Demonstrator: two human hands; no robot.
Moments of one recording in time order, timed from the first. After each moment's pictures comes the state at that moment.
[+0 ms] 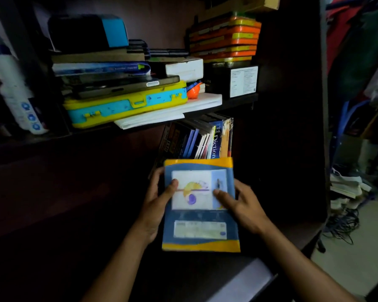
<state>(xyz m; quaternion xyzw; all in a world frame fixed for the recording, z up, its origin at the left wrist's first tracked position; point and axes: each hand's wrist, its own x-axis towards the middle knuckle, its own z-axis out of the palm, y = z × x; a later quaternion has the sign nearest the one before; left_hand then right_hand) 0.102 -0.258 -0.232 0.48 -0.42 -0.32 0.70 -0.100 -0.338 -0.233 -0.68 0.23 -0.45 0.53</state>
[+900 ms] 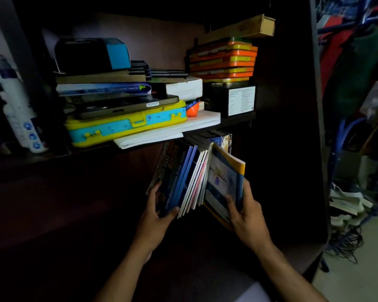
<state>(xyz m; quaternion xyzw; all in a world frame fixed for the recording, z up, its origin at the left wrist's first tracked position) 0.123 -0.268 -0.252 0.63 -0.47 -0.20 0.58 -0.105 -0.352 -0.234 -0.76 0.31 -0.51 0.27</state>
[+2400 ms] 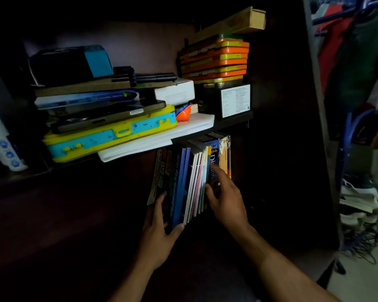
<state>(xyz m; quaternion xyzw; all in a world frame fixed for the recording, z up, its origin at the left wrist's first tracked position) 0.116 -0.273 -0.258 0.71 -0.53 -0.12 0.45 -0.046 -0.406 -0.232 -0.76 0.34 -0.49 0.26</state>
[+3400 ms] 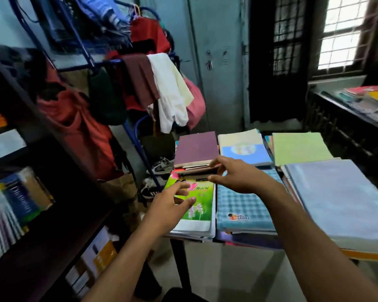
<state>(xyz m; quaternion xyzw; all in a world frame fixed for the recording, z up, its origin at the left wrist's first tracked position) -0.375 -0.189 -0.148 0.46 -0.79 -0.28 0.28 -0.605 -0.159 -0.103 -0.69 0.66 -0.25 0.16</state>
